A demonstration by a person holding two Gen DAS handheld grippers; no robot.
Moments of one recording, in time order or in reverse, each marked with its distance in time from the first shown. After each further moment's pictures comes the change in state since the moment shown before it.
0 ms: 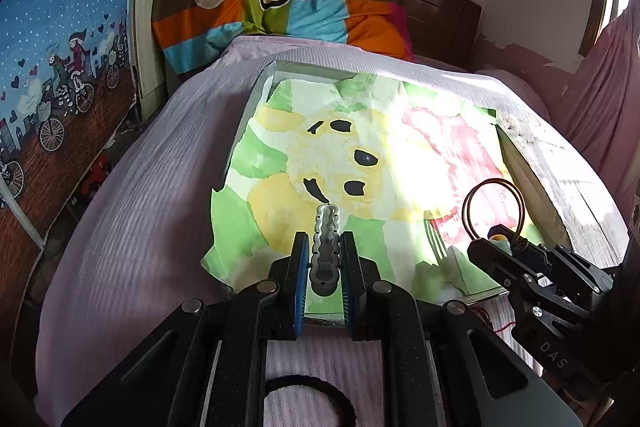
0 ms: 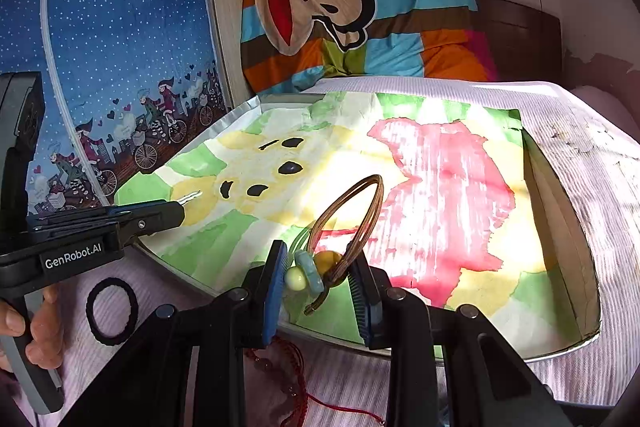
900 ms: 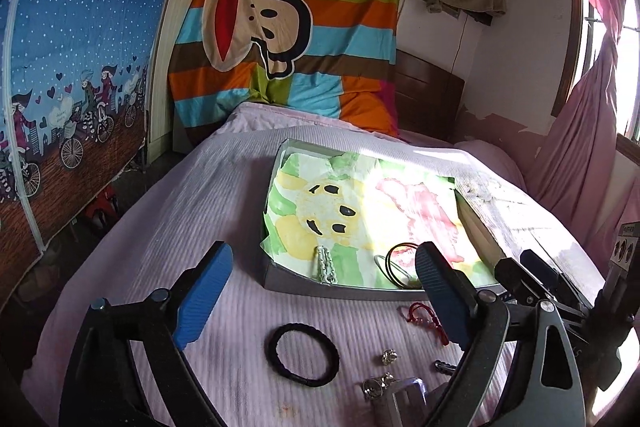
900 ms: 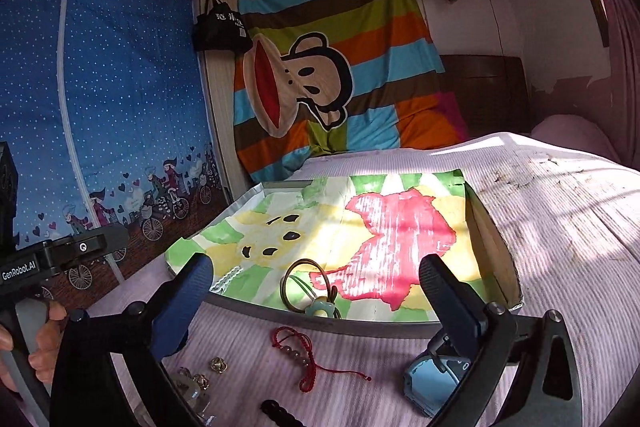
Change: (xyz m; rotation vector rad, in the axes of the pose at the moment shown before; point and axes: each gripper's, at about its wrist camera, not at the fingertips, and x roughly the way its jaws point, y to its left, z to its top) left arm -0.126 0.004 -0.029 -0.064 -0.298 -0.059; right arm -0.112 0.007 -0.021 0.050 -0.330 -0.056
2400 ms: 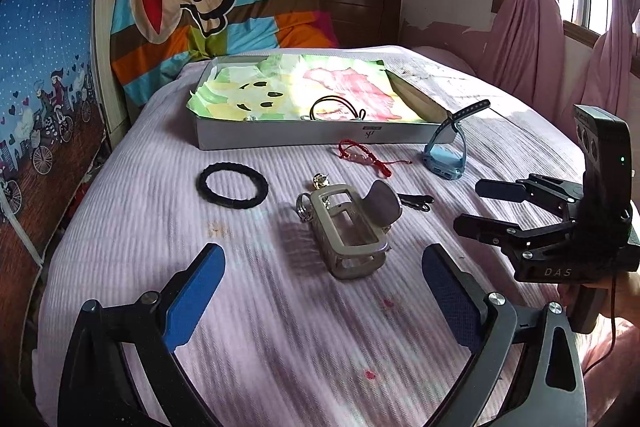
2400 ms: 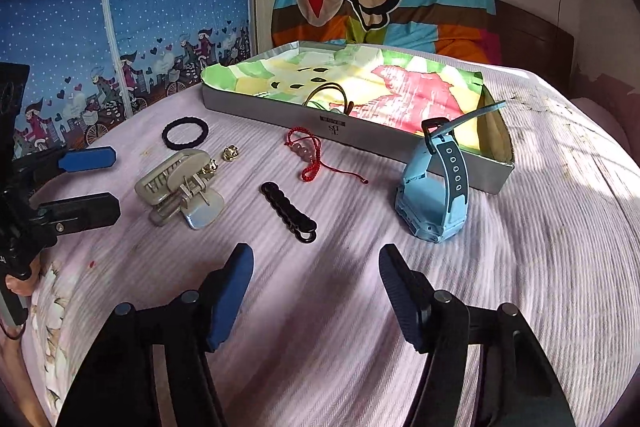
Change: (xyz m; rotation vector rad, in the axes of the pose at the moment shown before) left arm -0.021 -0.045 -0.105 0.254 0.252 -0.121; right arm -0.026 -0.008 -0.078 -0.219 0.413 0.104
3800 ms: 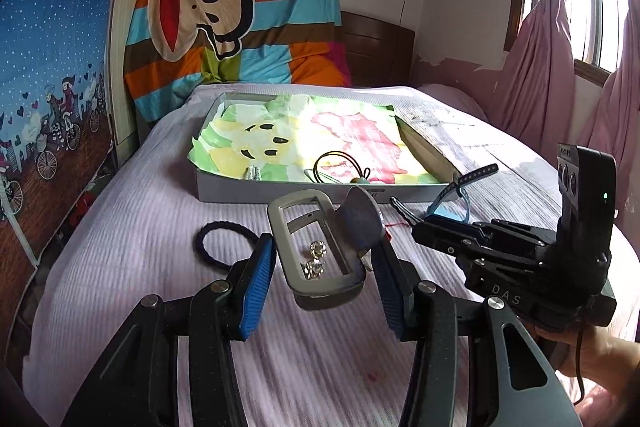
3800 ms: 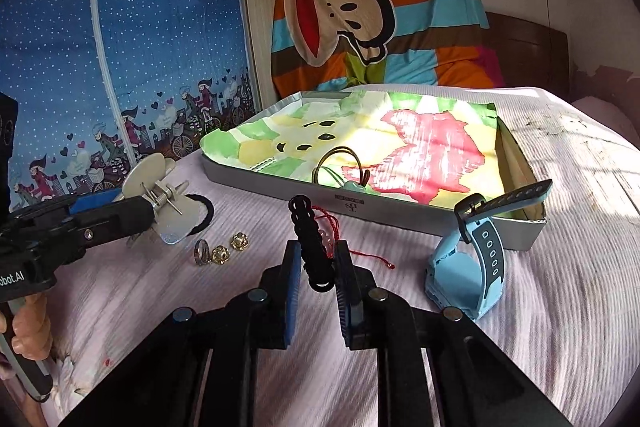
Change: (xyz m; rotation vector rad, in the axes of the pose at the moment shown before) left arm -0.001 0.002 0.040 -0.080 -0.136 0.033; right arm 0.015 0.001 0.046 0.152 -0.185 0.022
